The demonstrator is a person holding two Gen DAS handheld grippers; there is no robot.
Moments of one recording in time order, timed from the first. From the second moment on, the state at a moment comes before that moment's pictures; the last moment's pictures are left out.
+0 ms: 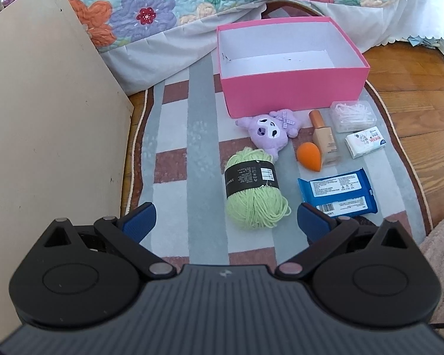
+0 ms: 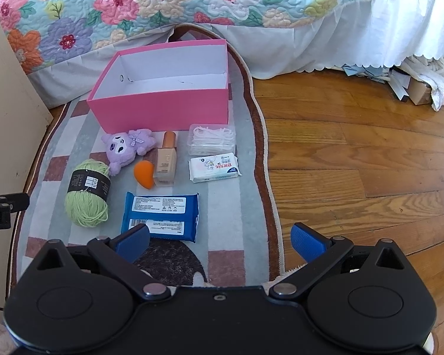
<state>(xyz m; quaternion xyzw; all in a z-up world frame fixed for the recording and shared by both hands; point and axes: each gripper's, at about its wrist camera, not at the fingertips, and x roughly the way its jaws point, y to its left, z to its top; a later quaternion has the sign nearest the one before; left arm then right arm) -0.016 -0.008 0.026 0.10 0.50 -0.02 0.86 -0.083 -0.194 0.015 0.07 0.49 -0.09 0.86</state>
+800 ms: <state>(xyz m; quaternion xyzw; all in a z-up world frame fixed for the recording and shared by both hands) 0.014 -0.038 0.020 0.13 0.49 -0.08 0.86 -0.069 -0.215 0.013 0.10 0.41 0.00 0.91</state>
